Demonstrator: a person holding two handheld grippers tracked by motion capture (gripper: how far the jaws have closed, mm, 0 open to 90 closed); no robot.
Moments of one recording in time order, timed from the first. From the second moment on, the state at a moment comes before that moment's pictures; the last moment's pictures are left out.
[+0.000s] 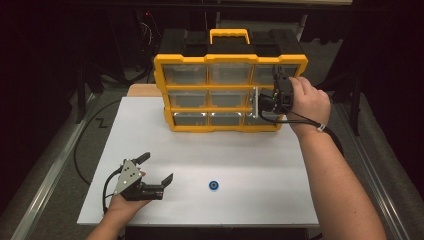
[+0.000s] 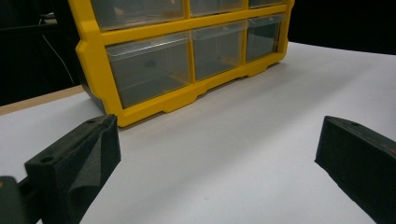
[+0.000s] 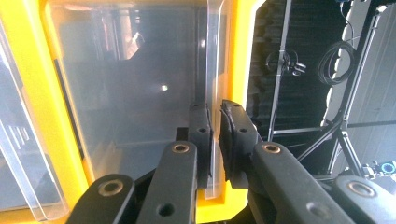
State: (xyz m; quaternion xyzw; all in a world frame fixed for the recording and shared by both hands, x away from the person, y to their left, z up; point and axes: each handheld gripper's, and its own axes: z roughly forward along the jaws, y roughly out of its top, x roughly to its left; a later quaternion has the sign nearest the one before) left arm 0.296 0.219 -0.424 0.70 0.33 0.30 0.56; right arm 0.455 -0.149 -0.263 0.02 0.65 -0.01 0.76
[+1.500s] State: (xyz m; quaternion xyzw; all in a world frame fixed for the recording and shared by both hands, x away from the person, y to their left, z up) left arm 0.296 0.217 -0.424 0.71 0.32 0.29 0.56; right arm 0.426 -0.144 -0.251 0.00 0.64 0.01 0.77
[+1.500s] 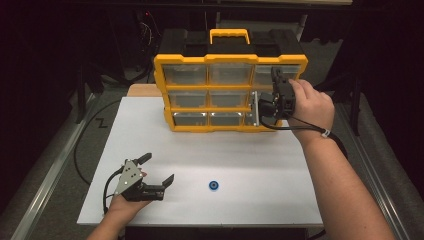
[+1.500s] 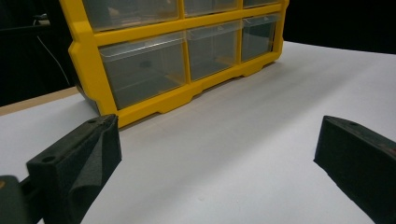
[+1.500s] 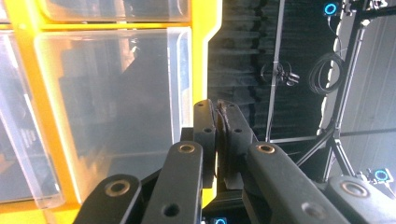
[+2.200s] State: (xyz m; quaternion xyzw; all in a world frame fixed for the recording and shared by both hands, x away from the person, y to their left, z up) left arm 0.296 0.217 -0.424 0.71 0.32 0.30 0.56; right arm 0.442 -0.165 -0.238 0.01 0.71 -0.03 0.71
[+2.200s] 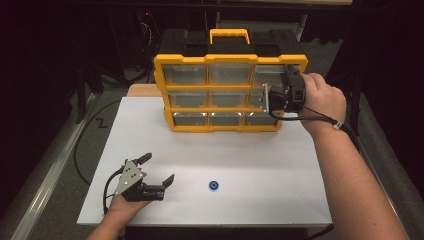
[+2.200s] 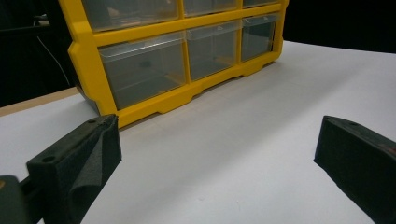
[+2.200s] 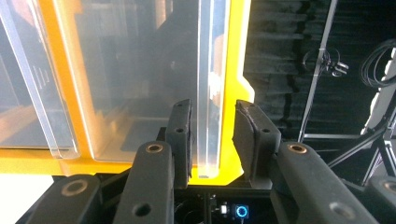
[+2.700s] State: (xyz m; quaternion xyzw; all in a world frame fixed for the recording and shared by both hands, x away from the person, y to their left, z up) left arm 0.296 0.217 -0.424 0.71 0.32 0.30 0.56; right arm 0.445 -0.162 -0.238 0.00 0.71 -0.04 0.70
